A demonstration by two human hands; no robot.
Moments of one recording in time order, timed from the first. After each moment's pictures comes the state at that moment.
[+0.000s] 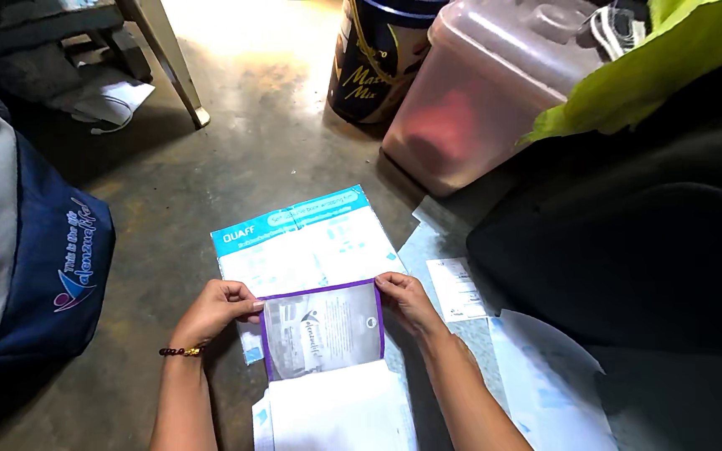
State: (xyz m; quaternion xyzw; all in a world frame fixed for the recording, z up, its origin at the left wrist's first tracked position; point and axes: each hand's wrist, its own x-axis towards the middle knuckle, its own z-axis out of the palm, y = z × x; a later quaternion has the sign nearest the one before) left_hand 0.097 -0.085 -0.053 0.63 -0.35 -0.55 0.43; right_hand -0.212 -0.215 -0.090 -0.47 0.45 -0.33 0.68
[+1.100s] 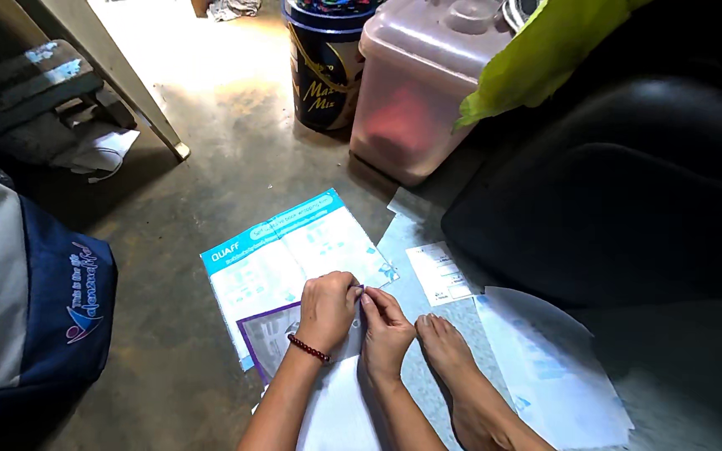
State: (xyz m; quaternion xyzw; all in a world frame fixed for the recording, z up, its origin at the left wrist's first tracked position) left_hand -0.072 -0.150 -0.009 0.66 -0.65 -0.30 0.21; right_hand -0.168 -0.132 -0.085 -0.40 0.51 -0.65 0.39
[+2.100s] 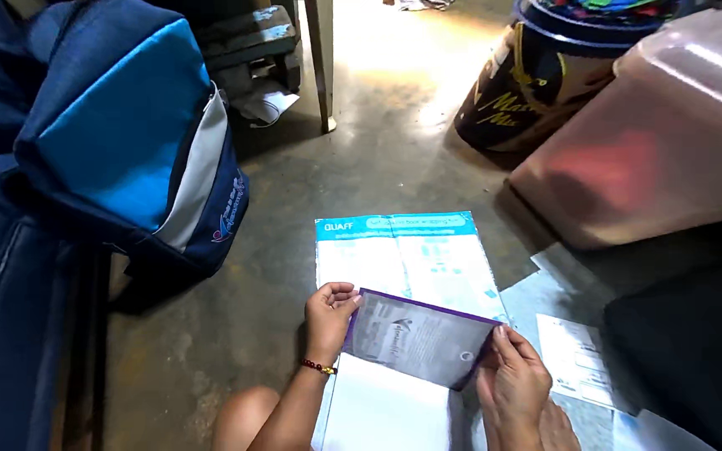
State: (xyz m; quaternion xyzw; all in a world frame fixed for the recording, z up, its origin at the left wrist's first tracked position) left_hand 0.002 -0.055 -0.038 0.65 -0.10 -0.36 0.66; right_hand -0.189 -0.156 -0.071 -0.35 0.50 -0.57 0.55
